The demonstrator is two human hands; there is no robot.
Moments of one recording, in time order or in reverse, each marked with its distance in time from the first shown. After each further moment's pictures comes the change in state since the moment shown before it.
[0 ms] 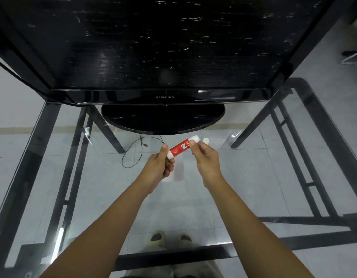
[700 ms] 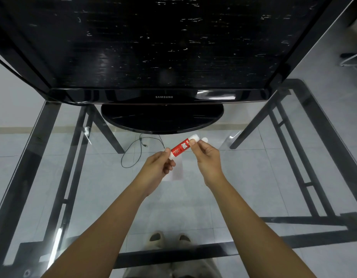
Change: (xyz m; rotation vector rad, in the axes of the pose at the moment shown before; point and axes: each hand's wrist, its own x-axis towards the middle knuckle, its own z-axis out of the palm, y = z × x) left_hand -0.009 -0.007 -0.004 -0.131 -0.095 0.081; right_hand -0.001 0.000 -0.007 -0.012 -0.027 -0.054
